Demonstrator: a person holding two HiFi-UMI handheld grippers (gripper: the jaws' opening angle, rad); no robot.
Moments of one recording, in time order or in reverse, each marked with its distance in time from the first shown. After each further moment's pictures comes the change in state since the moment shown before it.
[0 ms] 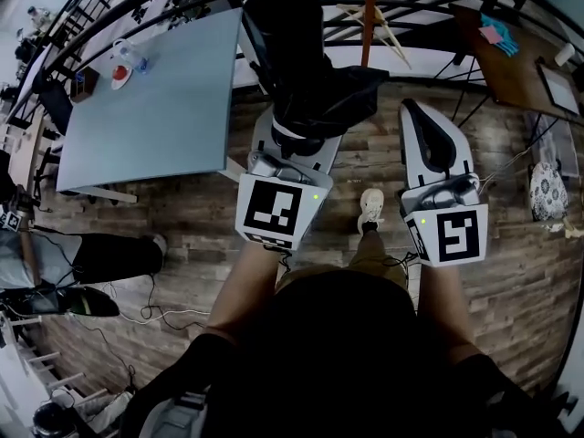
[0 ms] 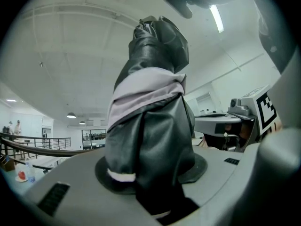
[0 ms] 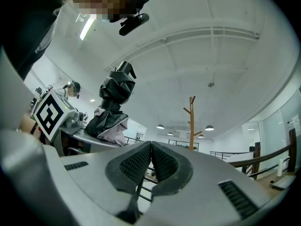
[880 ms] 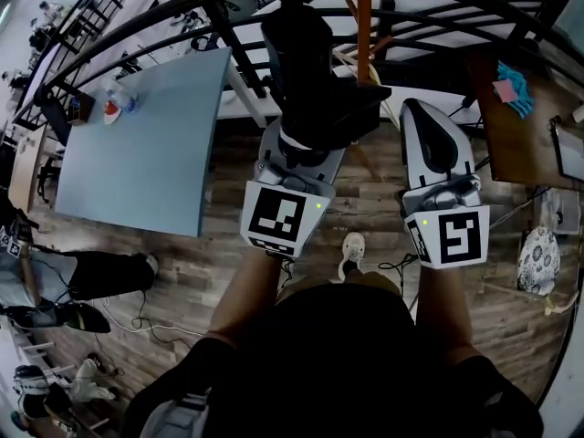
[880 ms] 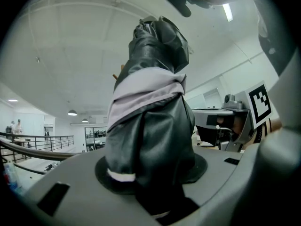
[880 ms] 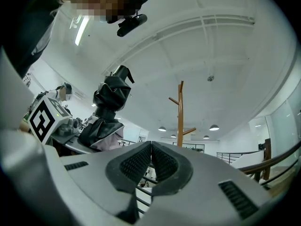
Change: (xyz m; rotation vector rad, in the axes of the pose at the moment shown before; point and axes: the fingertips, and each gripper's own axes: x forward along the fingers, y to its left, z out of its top) left arm 0.267 0.058 -0.005 0.000 0.051 0.046; right arm 0.182 -0.215 -0.061 0.040 -0.048 0.064
